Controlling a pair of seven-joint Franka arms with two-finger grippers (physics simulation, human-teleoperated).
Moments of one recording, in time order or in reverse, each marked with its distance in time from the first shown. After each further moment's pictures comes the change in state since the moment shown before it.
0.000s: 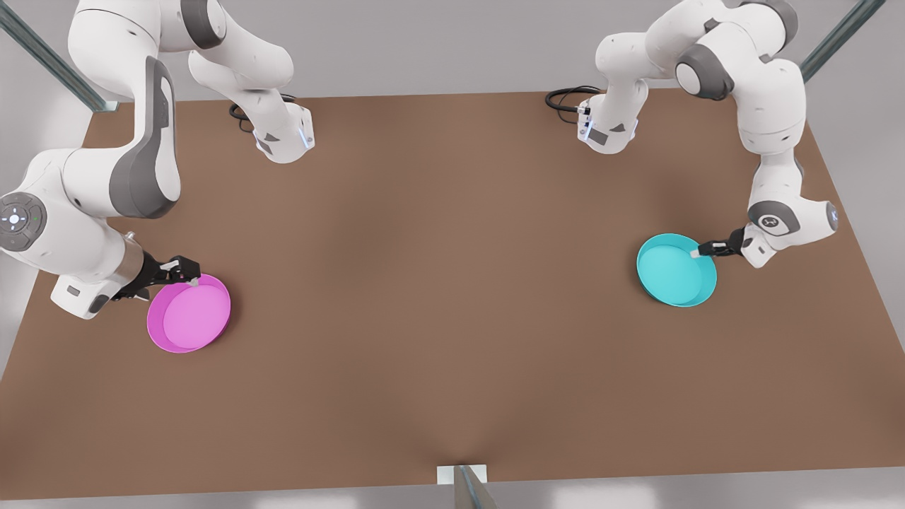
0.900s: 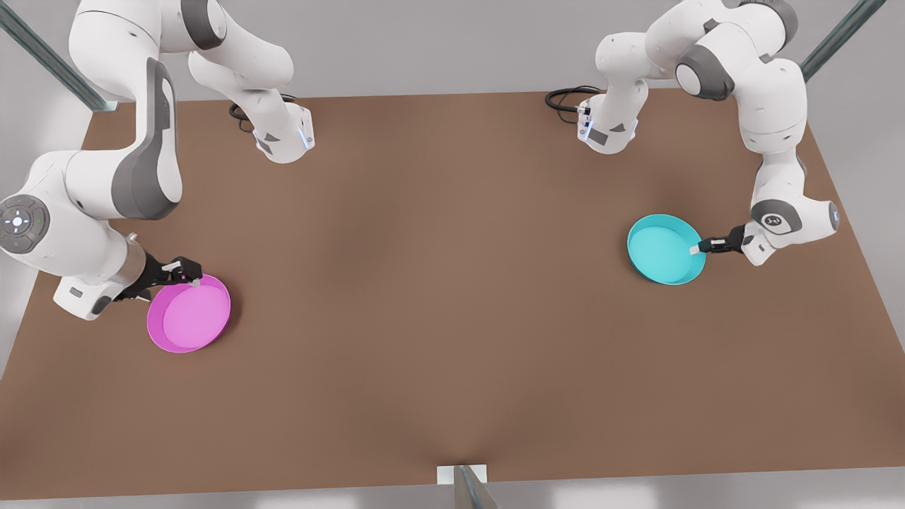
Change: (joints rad) left arm -0.006 0.001 0.021 0.002 0.003 -0.071 0.006; right arm 0.000 0.005 0.000 -0.001 -0.001 0.000 0.002
